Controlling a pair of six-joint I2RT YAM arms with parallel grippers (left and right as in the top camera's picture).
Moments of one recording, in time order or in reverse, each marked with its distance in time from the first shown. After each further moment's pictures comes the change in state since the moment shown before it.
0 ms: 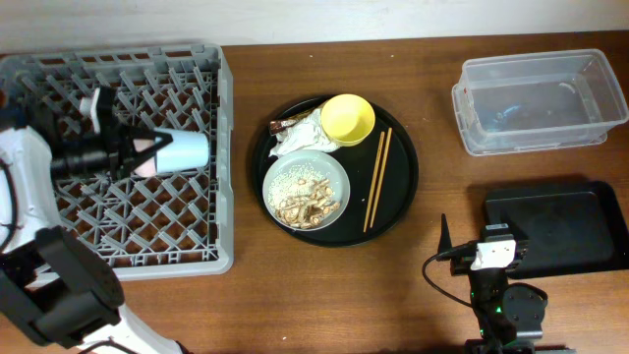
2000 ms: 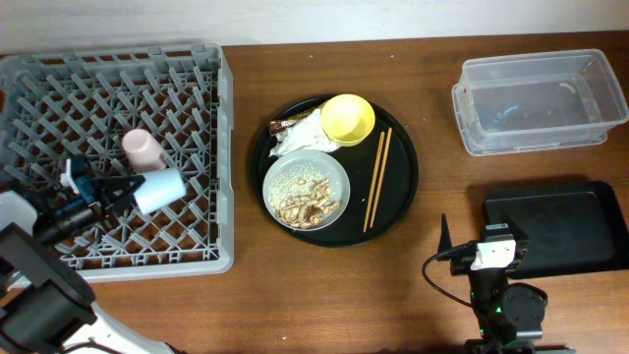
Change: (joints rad) left arm 0.262 0.070 -0.389 0.283 0.095 -0.059; right arm 0.000 0.000 0.000 0.000 0.000 0.000
